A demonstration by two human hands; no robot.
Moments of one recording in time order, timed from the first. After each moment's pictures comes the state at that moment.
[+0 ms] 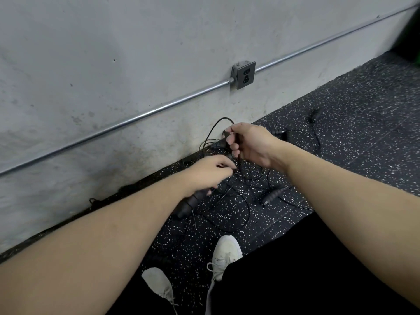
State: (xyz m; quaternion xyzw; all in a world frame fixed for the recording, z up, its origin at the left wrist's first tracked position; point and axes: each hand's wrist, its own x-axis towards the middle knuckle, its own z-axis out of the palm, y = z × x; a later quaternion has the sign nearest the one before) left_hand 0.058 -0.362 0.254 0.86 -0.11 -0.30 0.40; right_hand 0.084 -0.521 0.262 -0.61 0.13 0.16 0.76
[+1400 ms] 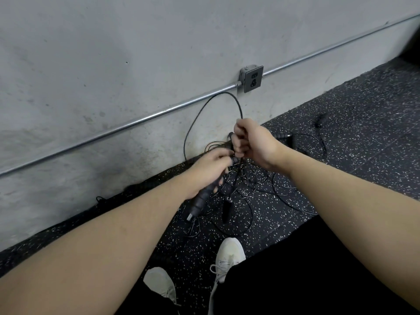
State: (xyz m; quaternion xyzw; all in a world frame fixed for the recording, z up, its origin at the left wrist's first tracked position) left_hand 0.059 -0.350 0.253 0.79 -0.04 -0.28 0.55; right_hand 0.078 -0.504 0.278 -0.66 0.05 0.14 0.74
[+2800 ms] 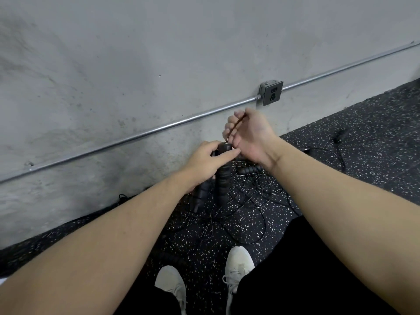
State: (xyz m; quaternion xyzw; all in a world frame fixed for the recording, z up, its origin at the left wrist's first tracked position) left_hand 0.052 -0.306 0.294 0.84 -0.08 -0.11 0.52; right_hand 0.098 -0.446 0.322 -0.38 0.15 0.11 0.91
